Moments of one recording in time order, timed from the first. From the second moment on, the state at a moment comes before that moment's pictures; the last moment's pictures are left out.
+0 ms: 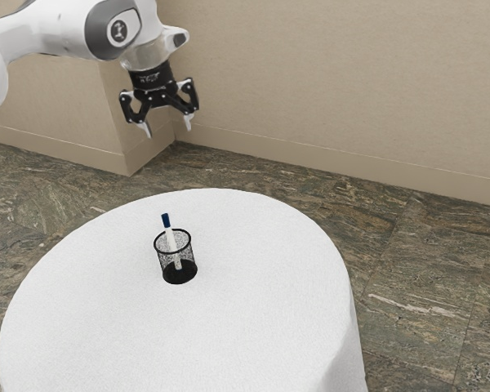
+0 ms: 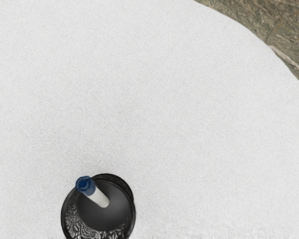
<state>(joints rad) 0.04 0.21 -0.04 -1.44 0.02 1.78 -0.60</state>
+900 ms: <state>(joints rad) 0.03 0.37 0.06 -1.74 -0.04 2.02 -0.72</state>
